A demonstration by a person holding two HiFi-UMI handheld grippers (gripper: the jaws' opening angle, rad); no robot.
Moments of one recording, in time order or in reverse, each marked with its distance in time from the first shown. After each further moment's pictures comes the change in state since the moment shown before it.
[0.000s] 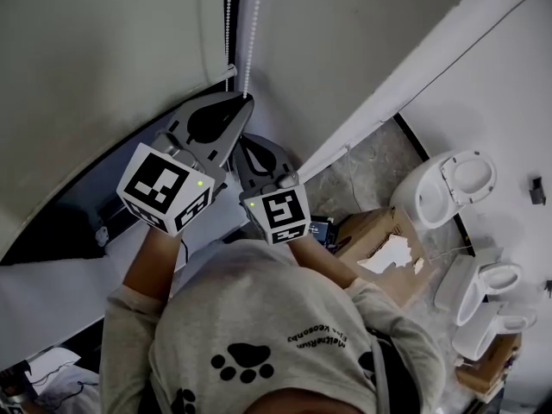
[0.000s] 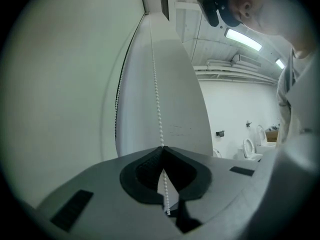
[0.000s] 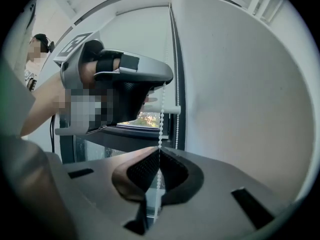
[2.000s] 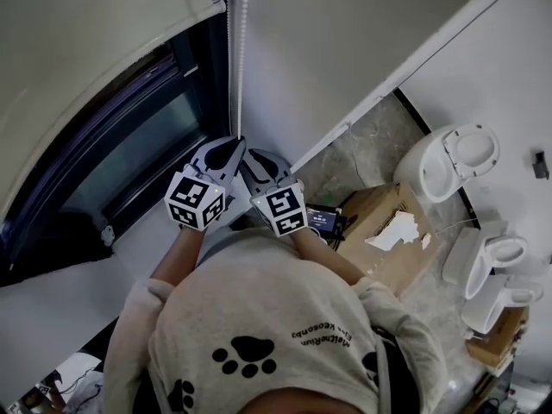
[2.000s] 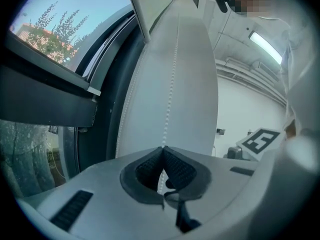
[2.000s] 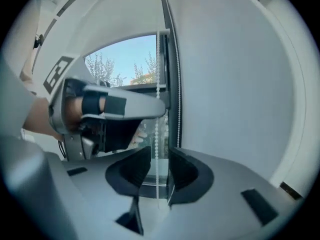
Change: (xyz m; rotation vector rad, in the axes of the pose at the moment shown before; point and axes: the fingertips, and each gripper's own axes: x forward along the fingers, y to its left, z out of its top) left arm -0.008 -0.010 -0.199 -0.259 0.152 0.013; right arm -0.013 0.007 -0.145 0.077 0.270 0.015
